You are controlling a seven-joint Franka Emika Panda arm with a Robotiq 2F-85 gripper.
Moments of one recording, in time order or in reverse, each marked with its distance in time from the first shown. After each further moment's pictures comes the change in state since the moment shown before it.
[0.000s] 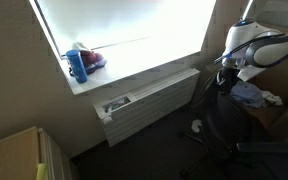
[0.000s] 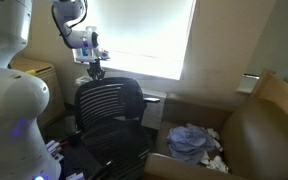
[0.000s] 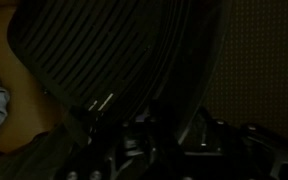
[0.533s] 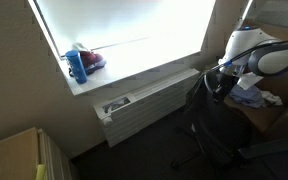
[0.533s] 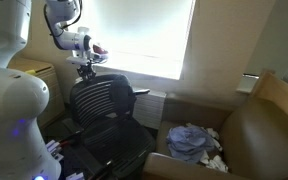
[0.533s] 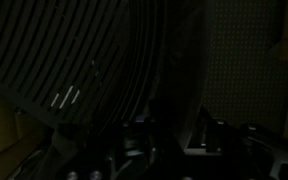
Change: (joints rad) arm -0.002 -0.006 0.089 -0.067 0.078 0.144 -0.064
